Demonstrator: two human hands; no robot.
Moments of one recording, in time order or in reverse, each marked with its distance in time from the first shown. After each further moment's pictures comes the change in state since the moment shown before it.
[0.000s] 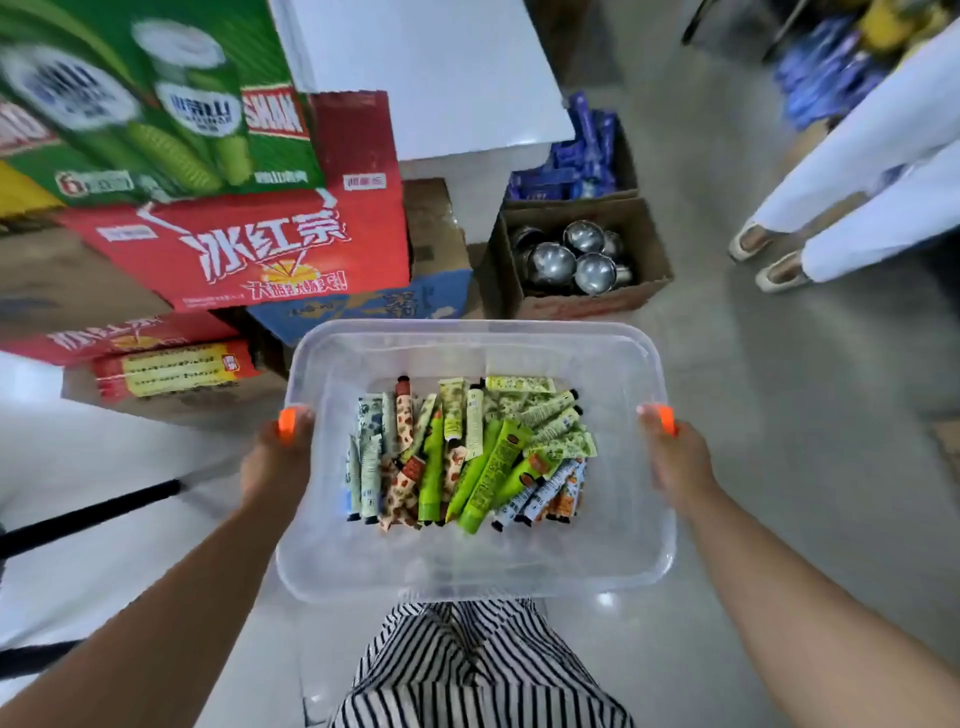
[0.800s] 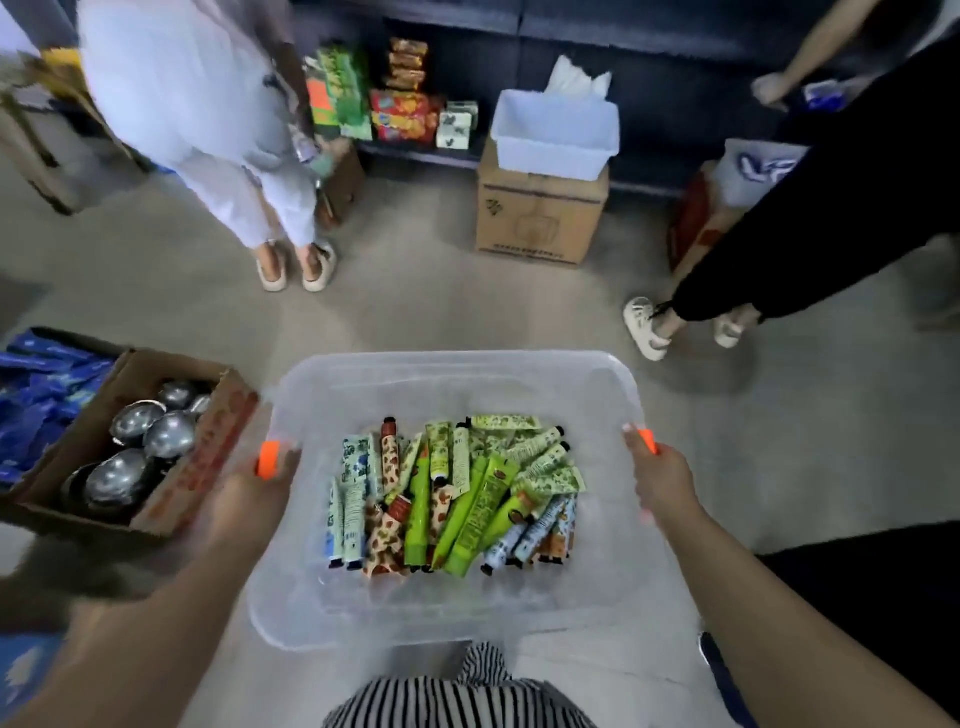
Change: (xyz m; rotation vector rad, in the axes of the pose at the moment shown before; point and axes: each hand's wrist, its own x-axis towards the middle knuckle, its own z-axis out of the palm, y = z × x) left_hand -0.320 0.219 0.295 0.411 -0.557 0.935; right_hand -0.180 0.341 -0.335 0.633 0.790 0.570
